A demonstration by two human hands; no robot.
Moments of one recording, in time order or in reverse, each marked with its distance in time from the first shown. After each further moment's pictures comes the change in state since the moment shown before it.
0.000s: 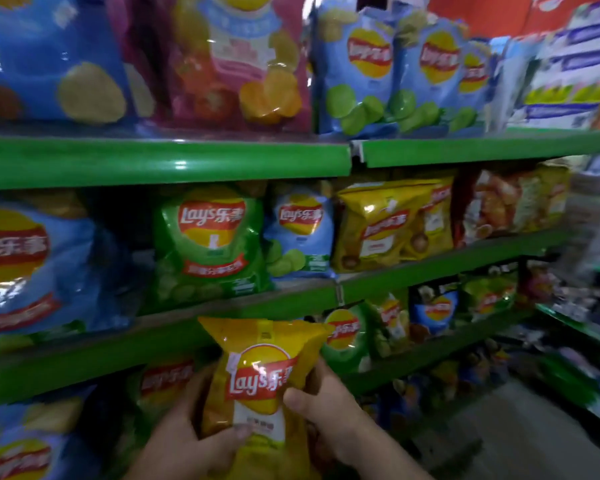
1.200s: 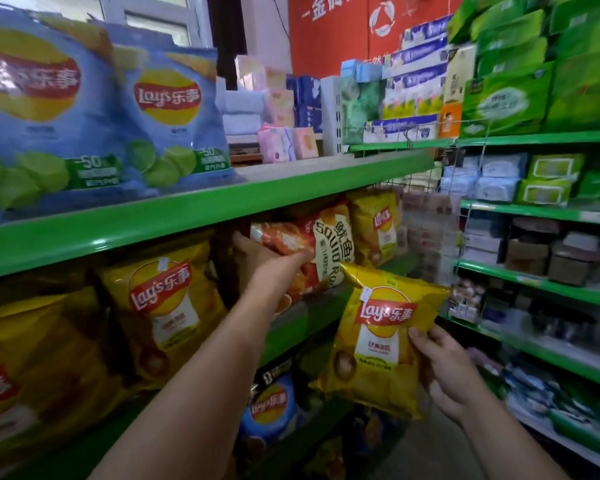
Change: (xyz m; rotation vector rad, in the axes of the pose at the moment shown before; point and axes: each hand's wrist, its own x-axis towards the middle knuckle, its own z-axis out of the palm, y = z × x) left_hand 0.411 0.265 0.479 0.083 0.111 -0.168; right_hand -0.038 -0.140 -0.563 0.381 0.706 -0.323
